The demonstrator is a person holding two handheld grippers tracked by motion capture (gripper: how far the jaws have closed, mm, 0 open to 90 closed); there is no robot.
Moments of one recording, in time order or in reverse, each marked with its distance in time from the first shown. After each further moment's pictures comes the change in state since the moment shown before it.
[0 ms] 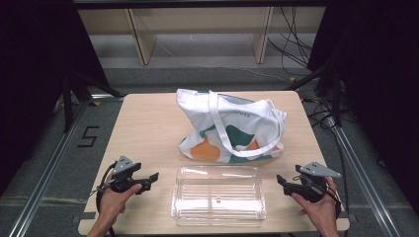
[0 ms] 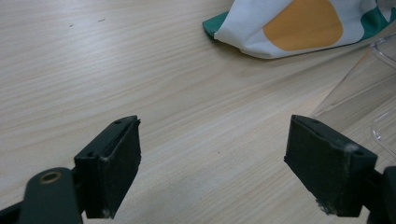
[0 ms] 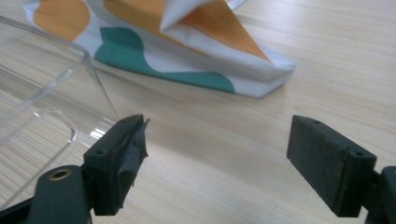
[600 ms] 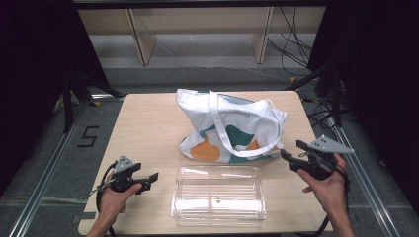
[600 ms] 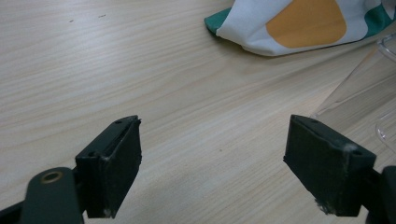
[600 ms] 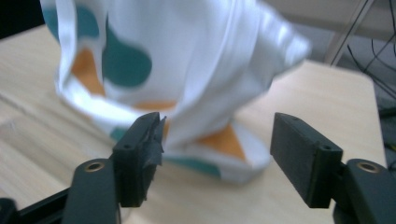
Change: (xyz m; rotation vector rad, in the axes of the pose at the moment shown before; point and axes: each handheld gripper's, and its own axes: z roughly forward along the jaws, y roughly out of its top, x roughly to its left) left arm 0.002 0.000 0.000 0.017 0.009 0.002; right arm -0.004 0.084 -0.025 -0.142 0.005 -0.078
